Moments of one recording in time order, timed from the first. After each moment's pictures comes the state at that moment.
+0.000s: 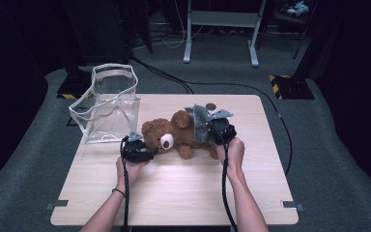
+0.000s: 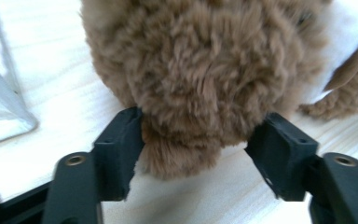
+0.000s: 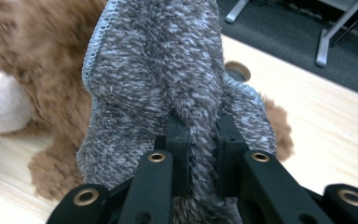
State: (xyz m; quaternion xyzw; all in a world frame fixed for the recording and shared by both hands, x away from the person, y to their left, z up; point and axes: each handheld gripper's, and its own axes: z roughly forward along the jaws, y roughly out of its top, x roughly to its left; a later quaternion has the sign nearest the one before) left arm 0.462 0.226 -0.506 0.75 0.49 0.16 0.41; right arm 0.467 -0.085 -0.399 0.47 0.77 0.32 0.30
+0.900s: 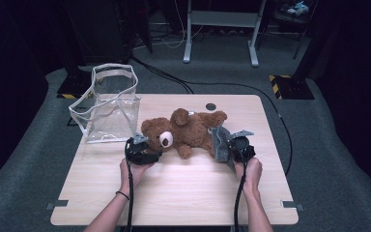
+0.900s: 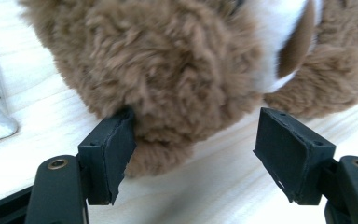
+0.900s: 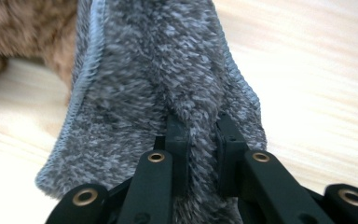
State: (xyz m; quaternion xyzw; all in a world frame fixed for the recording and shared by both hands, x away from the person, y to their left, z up) left arm 0.453 0.211 -0.502 0.76 0.48 0.18 0.41; right arm 0.451 -0.153 -0.468 0.55 0.75 0.26 0.26
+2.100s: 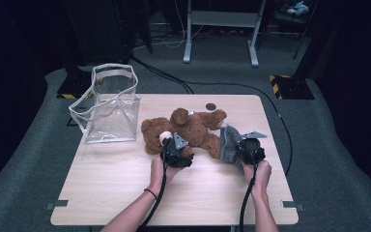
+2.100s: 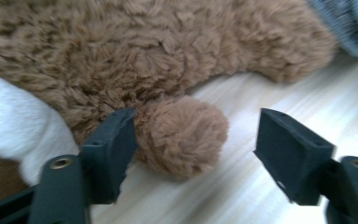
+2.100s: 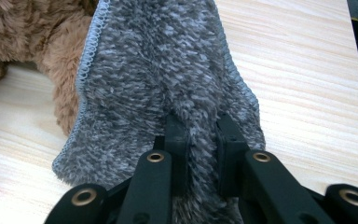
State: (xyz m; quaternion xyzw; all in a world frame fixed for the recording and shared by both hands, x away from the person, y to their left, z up) left arm 0.445 0.093 -0.489 0.82 0.38 0.21 0.36; right arm 0.437 -0.180 -0.458 0.56 0.73 0.29 0.27
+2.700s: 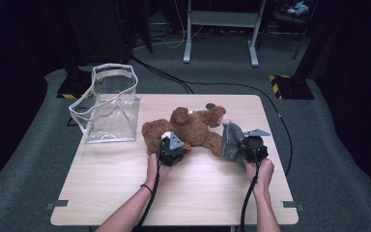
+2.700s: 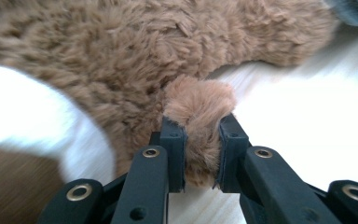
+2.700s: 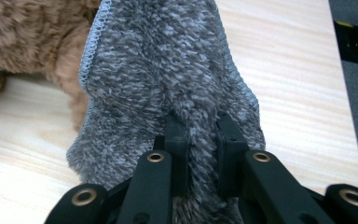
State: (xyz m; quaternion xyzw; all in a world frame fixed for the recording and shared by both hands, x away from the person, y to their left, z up) left arm 0.452 0.115 -0.494 0.83 0.32 0.21 0.41; right arm 0.436 -0.184 -0.444 0.56 0.72 0.30 0.27
